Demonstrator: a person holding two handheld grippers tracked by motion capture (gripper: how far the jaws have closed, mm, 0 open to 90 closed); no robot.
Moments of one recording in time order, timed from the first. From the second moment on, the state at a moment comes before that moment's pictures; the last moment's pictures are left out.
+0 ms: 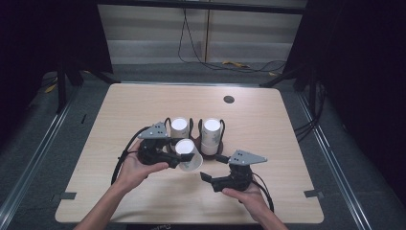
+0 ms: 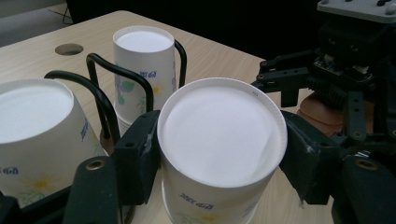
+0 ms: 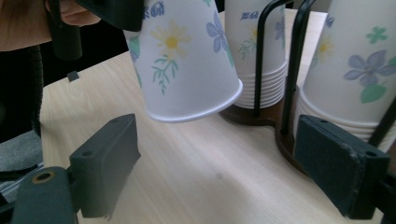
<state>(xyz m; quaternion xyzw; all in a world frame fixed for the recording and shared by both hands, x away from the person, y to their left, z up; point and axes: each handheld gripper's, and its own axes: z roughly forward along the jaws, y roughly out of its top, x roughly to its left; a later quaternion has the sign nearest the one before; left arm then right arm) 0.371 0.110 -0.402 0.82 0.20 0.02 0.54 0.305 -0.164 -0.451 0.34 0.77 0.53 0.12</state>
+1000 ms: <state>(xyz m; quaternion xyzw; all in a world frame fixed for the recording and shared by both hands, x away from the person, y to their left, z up) 0.359 0.109 -0.409 0.79 0.19 -0.03 0.59 0.298 -0.160 -0.456 0.28 0.75 0.59 0.09</state>
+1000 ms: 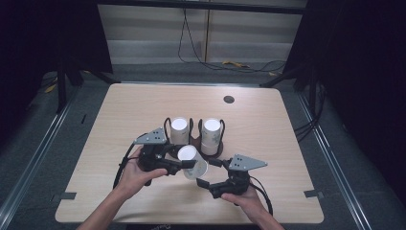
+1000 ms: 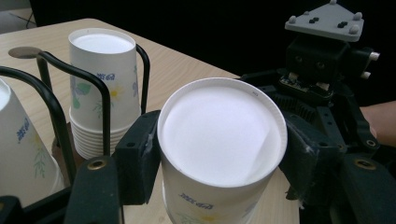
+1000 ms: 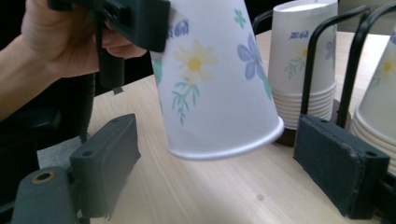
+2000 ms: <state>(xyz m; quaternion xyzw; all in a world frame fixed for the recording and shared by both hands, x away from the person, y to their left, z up) 0.350 0.100 -0.397 0.78 0.17 -0.06 0.60 0.297 -0.155 -0.457 0.26 0.72 0.64 0.09</state>
